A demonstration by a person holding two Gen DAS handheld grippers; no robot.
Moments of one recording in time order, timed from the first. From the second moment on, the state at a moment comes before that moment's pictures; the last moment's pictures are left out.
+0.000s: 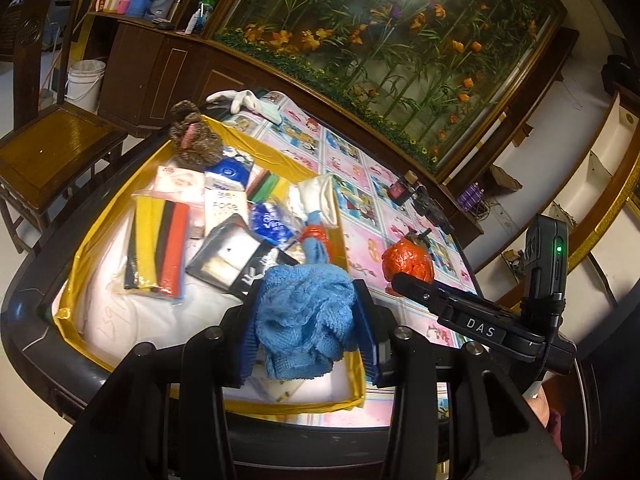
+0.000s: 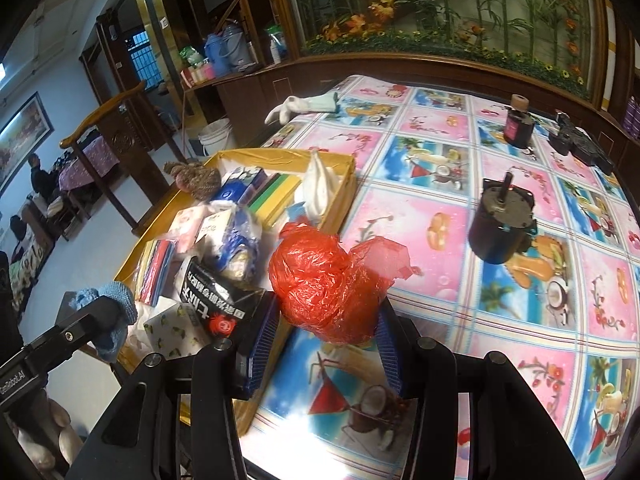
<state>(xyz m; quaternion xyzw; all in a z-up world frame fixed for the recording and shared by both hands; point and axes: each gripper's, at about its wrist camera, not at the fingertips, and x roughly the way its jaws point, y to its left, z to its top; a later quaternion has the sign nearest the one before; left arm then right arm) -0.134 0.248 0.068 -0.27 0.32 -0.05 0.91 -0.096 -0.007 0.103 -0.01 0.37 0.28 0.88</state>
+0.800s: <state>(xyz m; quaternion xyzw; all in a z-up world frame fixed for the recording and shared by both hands) -0.119 0.264 0.041 -0.18 0.39 0.03 0.90 -0.038 0.084 0.105 -0.03 0.37 0.30 0.88</state>
